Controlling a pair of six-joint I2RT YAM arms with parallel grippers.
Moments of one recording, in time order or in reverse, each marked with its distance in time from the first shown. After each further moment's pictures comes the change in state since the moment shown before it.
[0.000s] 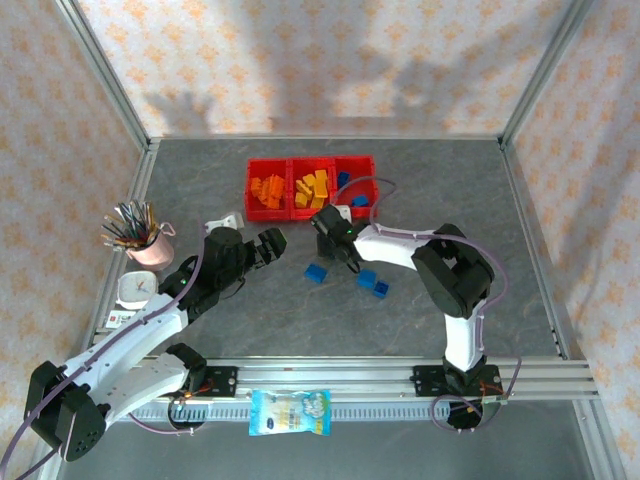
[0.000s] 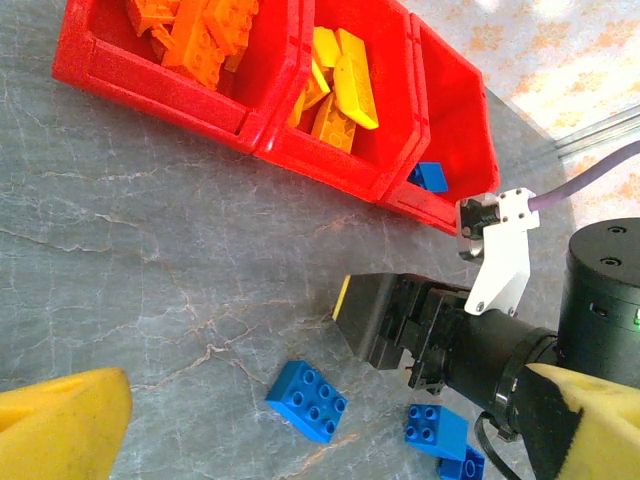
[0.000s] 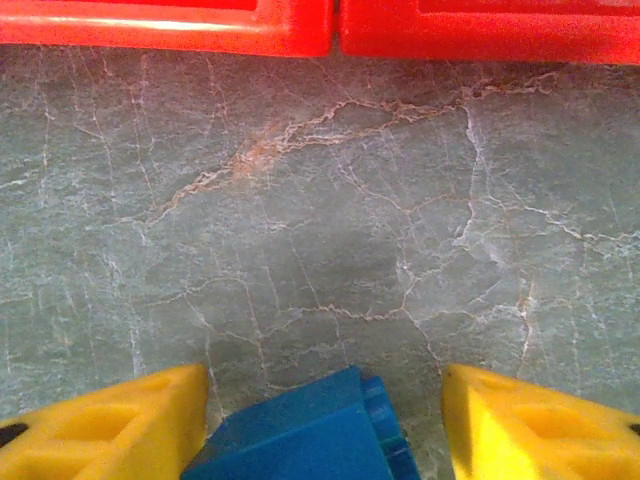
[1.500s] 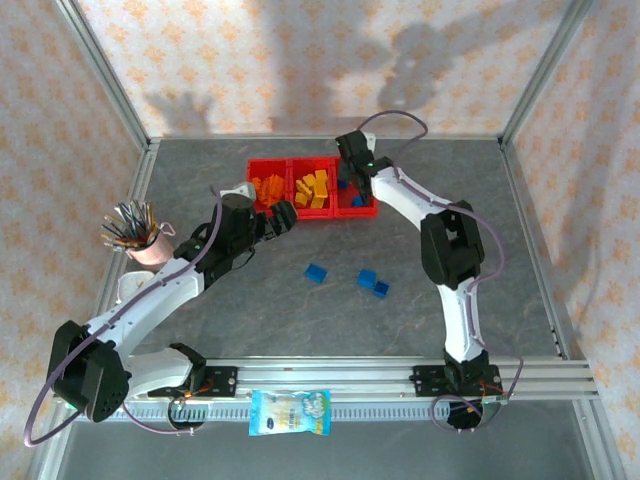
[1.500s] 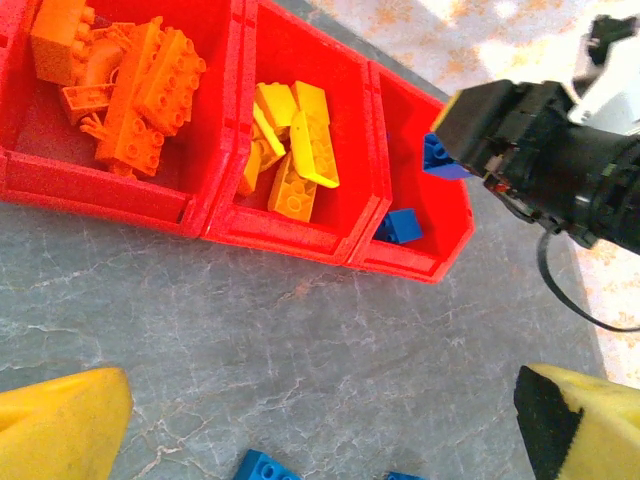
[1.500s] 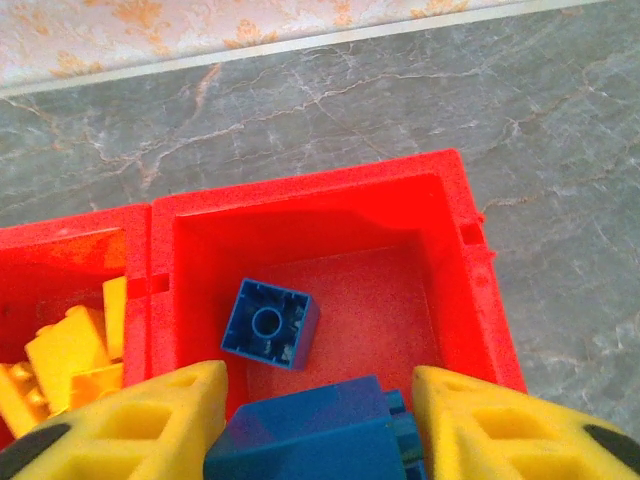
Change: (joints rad) left arm 0.061 0.254 0.224 0.040 0.056 0.095; right arm -0.272 0.227 0.598 -0.108 0.056 -0.106
